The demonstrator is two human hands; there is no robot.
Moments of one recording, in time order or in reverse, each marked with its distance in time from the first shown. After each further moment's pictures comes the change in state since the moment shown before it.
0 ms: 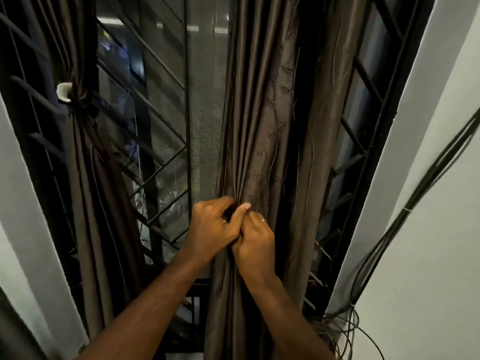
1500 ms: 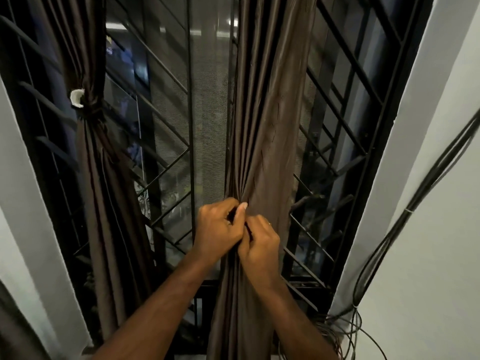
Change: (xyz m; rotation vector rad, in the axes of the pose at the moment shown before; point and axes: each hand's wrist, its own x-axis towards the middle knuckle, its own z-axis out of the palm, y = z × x) left_hand -0.003 0.006 0.000 0.000 -0.003 -0.032; right_hand -0.004 -0.003 -0.007 0.197 0.058 0.042
